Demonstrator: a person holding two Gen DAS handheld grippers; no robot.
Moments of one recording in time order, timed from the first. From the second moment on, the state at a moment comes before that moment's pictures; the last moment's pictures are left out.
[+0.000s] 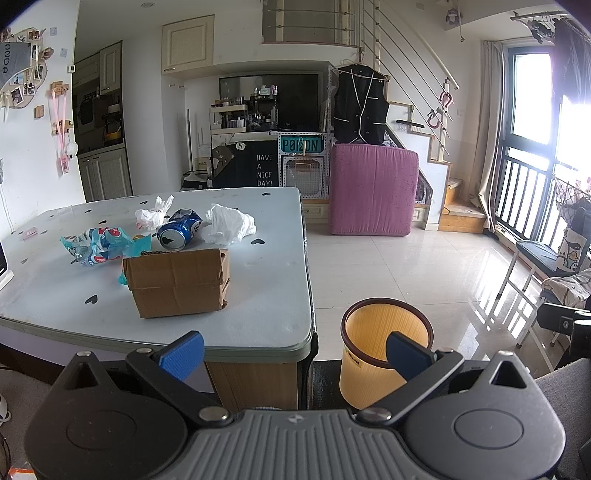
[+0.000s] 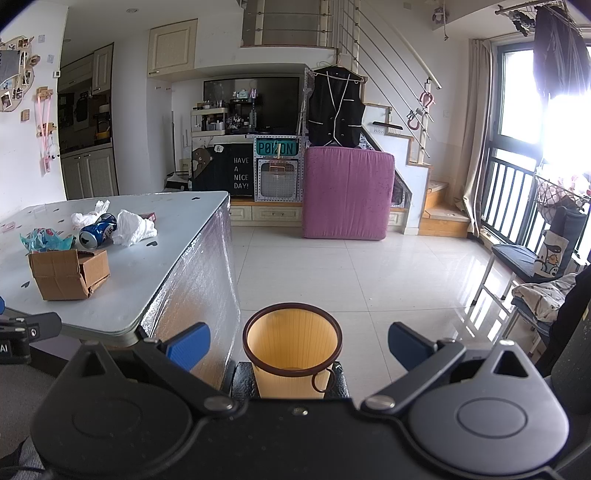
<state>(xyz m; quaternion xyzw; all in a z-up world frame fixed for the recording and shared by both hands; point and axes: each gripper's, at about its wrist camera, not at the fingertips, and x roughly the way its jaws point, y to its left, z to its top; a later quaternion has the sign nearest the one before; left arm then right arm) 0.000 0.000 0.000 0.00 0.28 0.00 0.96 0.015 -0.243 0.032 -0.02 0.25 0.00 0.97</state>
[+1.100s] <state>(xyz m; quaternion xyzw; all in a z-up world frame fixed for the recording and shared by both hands) 0.017 0.019 -0.015 -0.01 0.30 0.02 0.95 0.042 -0.228 0.011 -0.02 0.28 0.02 0.96</state>
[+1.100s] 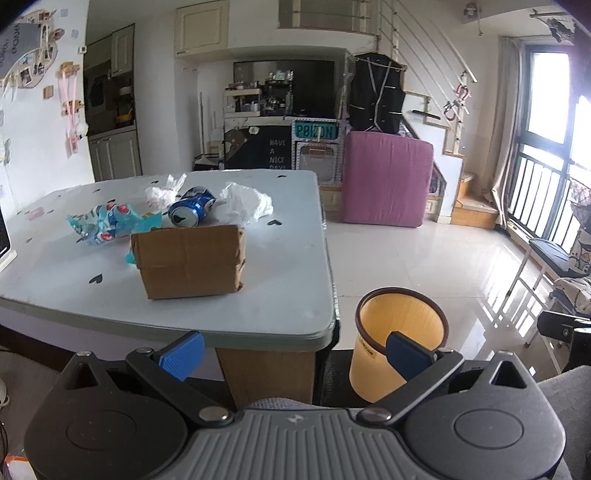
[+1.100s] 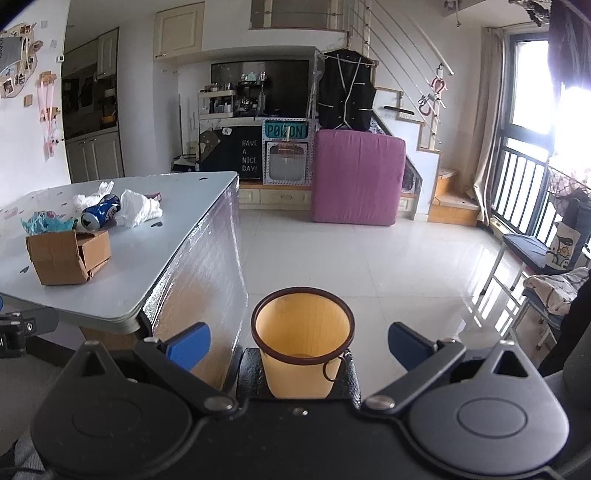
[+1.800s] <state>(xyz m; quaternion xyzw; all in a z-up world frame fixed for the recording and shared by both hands) 0.061 0.141 -0.025 -0.04 0.28 0.15 0.95 0.125 -0.141 -0.005 -0.08 0.29 0.12 0.95</state>
